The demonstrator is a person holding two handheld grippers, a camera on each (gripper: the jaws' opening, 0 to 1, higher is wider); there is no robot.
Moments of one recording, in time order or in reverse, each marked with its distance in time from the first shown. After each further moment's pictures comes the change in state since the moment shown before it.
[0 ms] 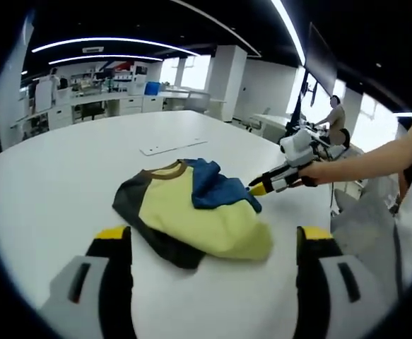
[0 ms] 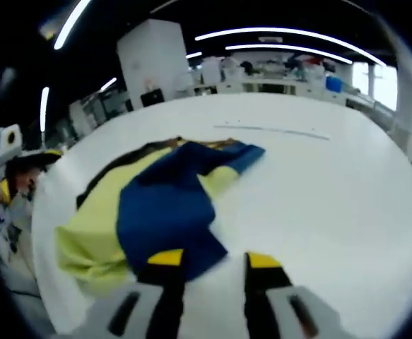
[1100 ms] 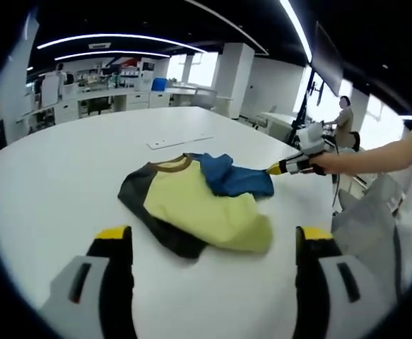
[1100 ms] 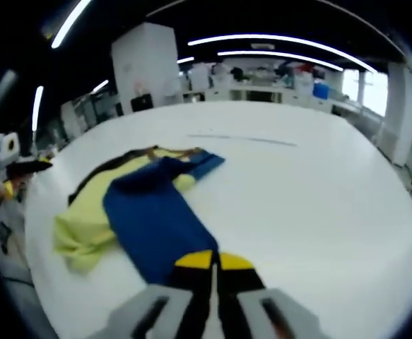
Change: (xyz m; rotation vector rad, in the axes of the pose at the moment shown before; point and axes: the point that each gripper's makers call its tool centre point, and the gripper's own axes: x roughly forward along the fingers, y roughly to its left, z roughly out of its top) left arm -0.004 -0.002 -0.009 -0.016 0.028 0.031; right arm -0.055 -0.079 -0.004 0.024 -0.041 -0.112
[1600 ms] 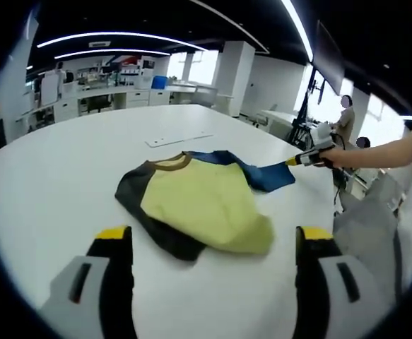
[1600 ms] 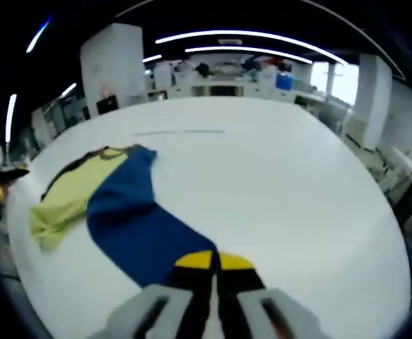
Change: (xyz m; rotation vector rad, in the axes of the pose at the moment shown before) left arm 0.010 -0.002 0.000 -0.003 0.015 0.001; right arm -0.050 -0.110 -0.028 0.084 0.029 -0.182
